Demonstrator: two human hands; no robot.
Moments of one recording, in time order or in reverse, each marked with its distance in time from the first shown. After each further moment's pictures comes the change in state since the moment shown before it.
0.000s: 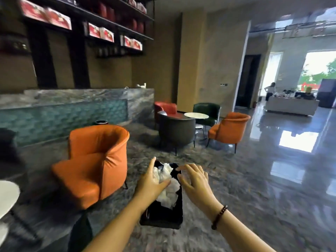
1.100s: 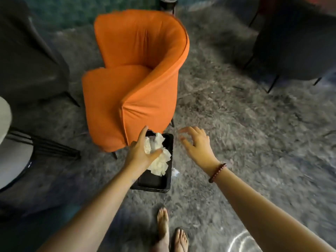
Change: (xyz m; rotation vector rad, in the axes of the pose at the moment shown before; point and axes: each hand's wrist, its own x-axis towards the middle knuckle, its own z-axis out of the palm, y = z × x) left_hand 0.550 -0.459 0.061 0.195 0.224 -0.669; right_hand 0.478 0.318 0.586 0.342 -0.698 0.035
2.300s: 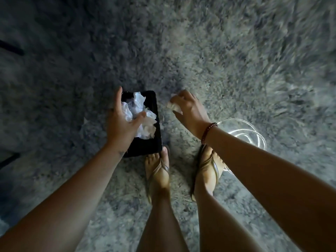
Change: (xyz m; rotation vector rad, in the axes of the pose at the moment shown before) left_hand 0.173 -0.428 0.404 -0.002 -0.046 -0.479; right_hand 0.064 0.509 0.456 -0.105 -0.527 0.041
